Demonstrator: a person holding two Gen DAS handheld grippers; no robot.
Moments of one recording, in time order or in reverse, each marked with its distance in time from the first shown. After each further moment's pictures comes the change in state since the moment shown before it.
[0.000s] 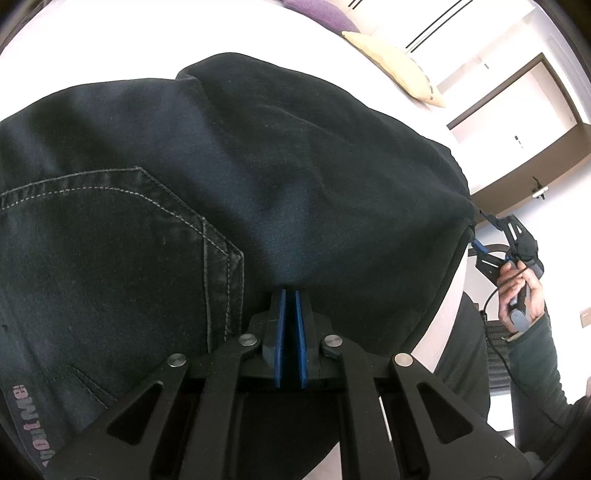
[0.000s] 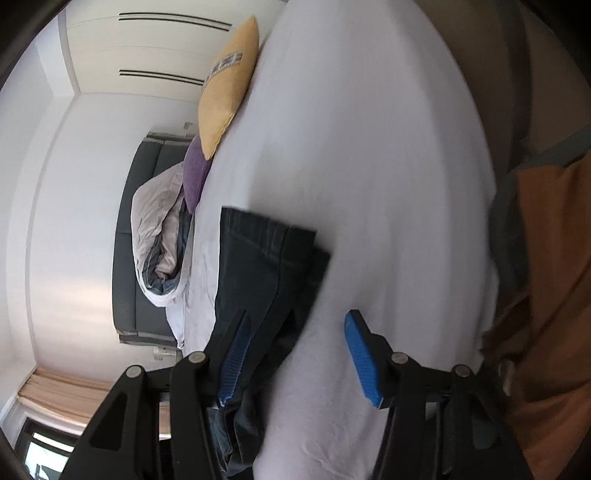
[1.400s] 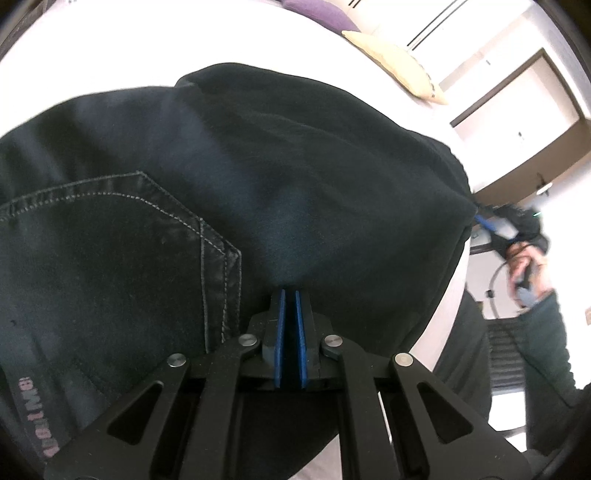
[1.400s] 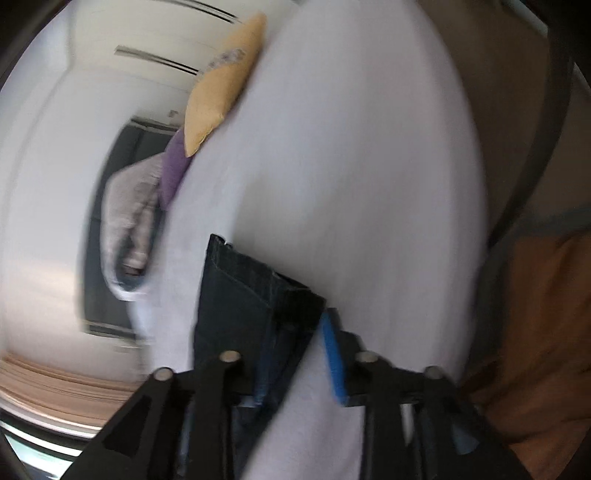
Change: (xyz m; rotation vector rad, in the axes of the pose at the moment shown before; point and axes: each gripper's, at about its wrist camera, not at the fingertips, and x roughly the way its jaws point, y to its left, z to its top) left arm -0.004 -0.009 0.000 0.015 -0.004 0.045; right arm -0.007 0.033 0.032 -0.152 -0.025 -0.188
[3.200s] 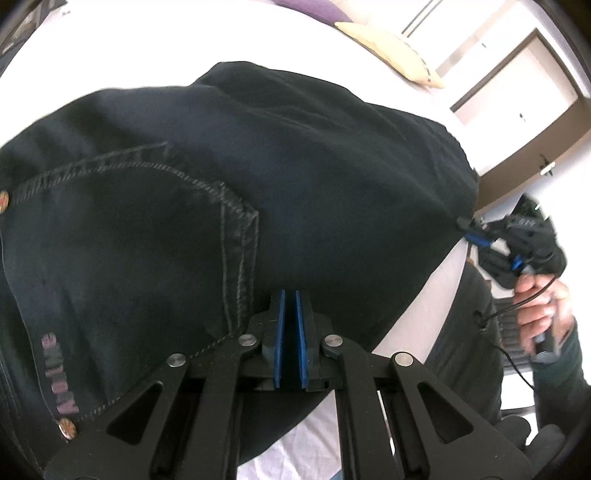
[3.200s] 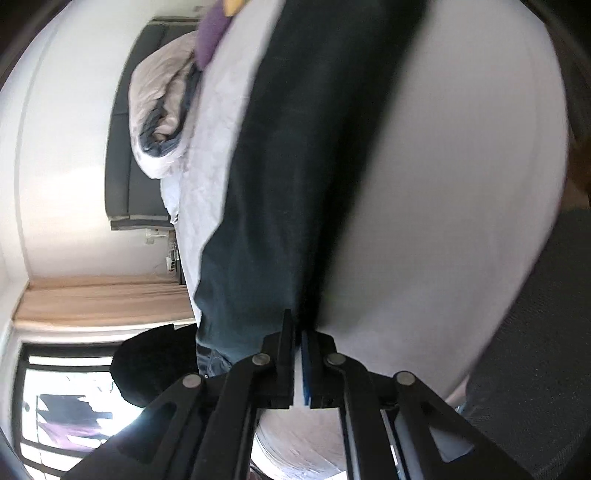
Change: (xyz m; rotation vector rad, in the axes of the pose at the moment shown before) left arm -0.024 -0.003 -0.018 0.032 0.022 0.016; right arm 0.065 0.047 -0.177 0.007 0.476 0.188
